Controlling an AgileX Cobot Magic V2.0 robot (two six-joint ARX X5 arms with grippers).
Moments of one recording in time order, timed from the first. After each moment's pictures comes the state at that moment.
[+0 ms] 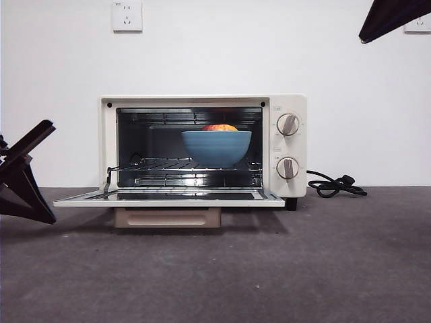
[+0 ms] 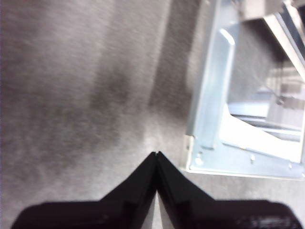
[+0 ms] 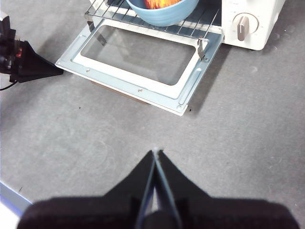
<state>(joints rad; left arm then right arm) 0.03 1.62 0.75 -0.13 0.60 -0.56 0.51 0.90 0.93 -0.71 -0.14 0.15</state>
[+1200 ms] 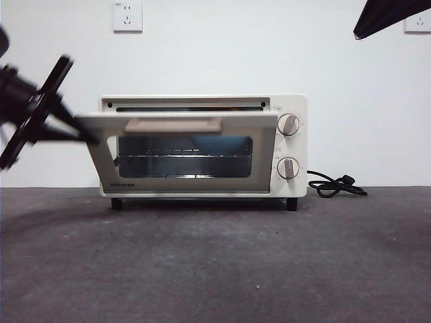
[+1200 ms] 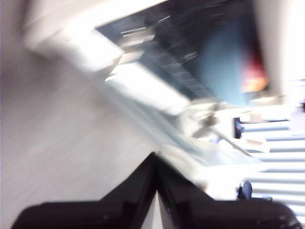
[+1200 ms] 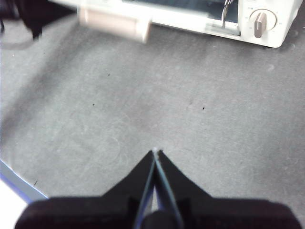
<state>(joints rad) 0.01 1.62 0.98 0.00 0.80 -0.73 0.51 0.90 0.93 -0.71 -0.19 0.15</state>
